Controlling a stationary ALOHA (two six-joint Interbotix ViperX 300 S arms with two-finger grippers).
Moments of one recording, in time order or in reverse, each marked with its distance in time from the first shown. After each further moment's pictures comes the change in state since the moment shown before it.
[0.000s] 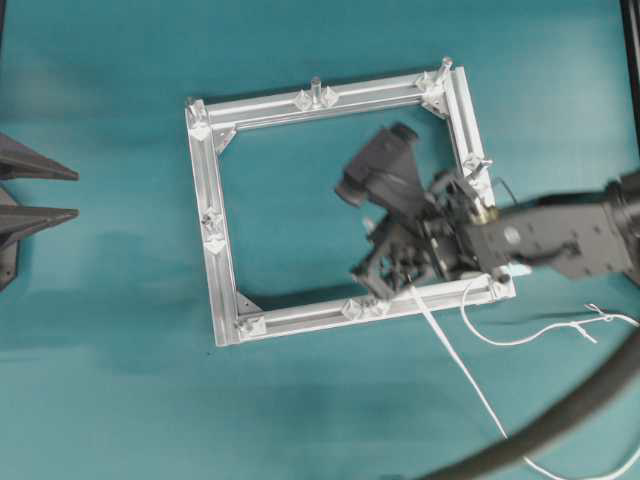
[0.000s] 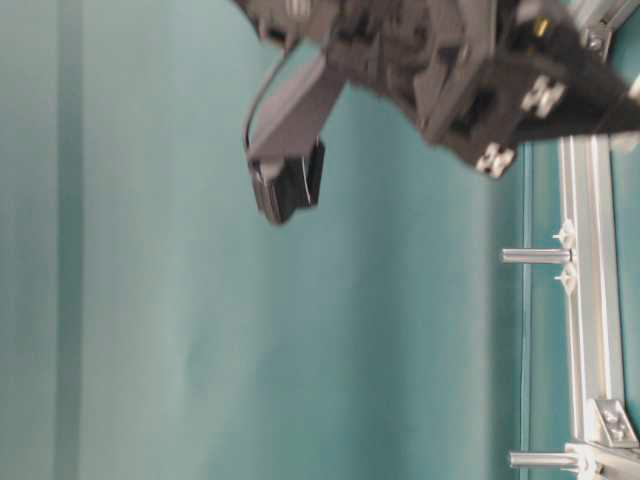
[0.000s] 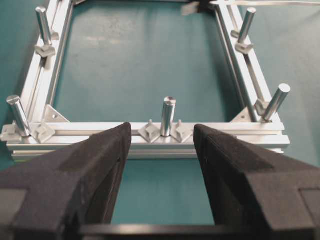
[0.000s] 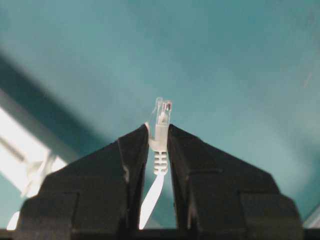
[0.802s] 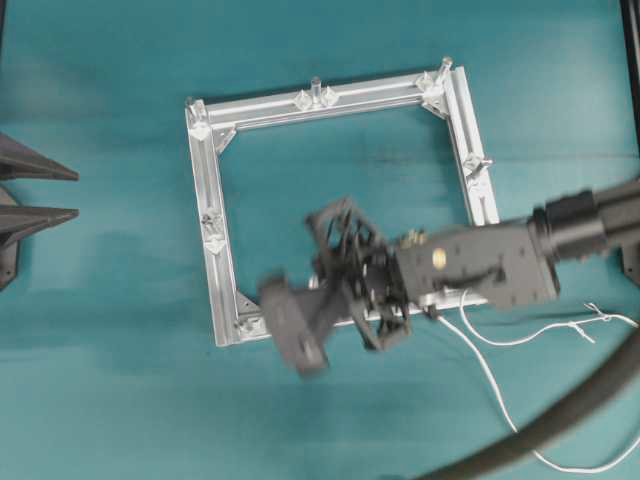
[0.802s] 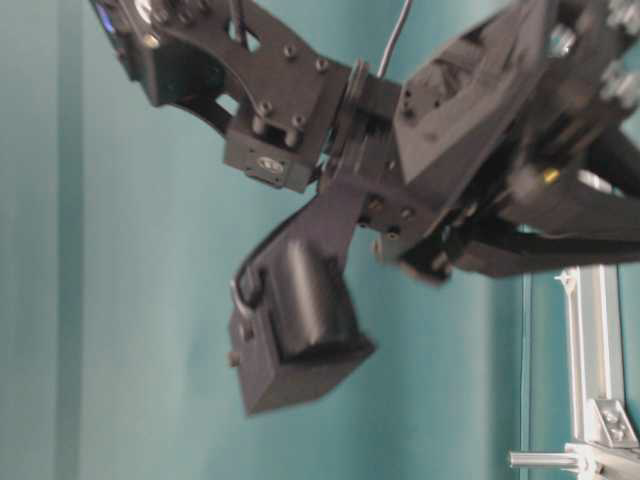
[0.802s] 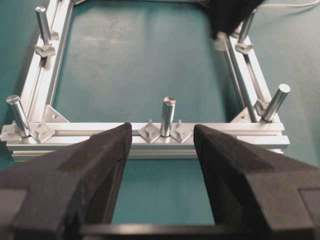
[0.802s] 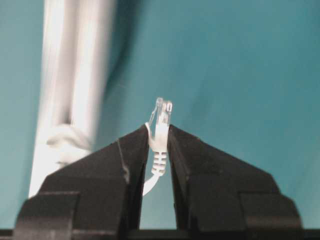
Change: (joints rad) left arm 0.000 0.000 0.000 0.000 -0.002 -0.002; right arm 0.071 0.172 -0.272 0.241 0.057 -1.385
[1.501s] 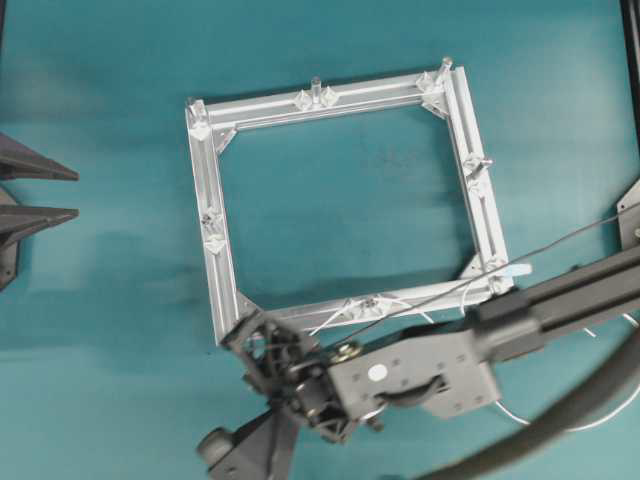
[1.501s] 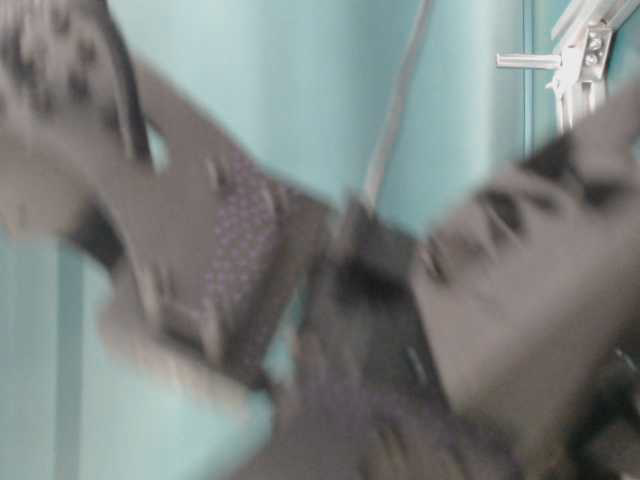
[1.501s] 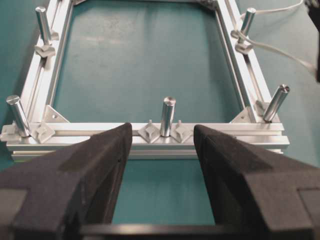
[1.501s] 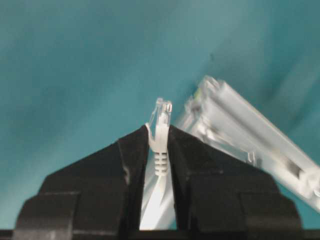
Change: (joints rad) left arm 0.000 0.000 0.000 -0.002 0.002 0.000; right arm 0.146 0.245 -0.408 0.038 0.104 -0.195
